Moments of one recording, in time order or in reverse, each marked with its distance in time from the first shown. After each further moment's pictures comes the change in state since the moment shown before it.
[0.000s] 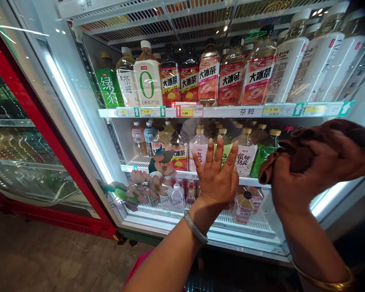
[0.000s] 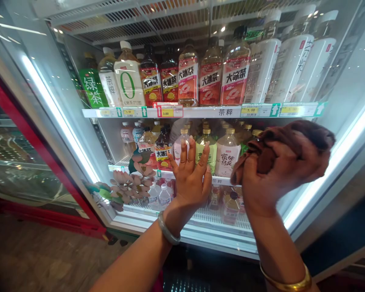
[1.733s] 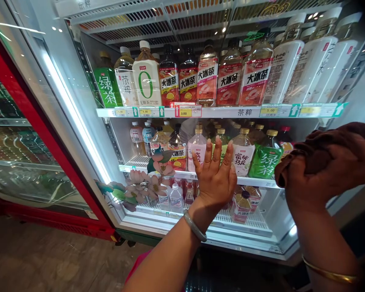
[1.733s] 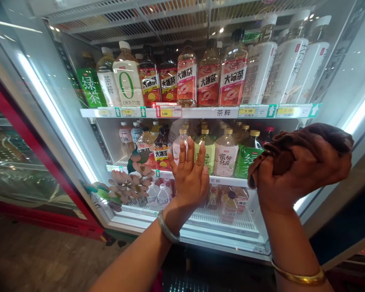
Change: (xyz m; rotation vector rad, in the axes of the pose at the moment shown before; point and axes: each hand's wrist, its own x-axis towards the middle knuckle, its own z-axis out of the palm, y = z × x) left_hand 0.001 0.000 0.000 -0.034 0.027 0.003; right_hand -0.001 0.064 -0.010 -0.256 0.063 0.010
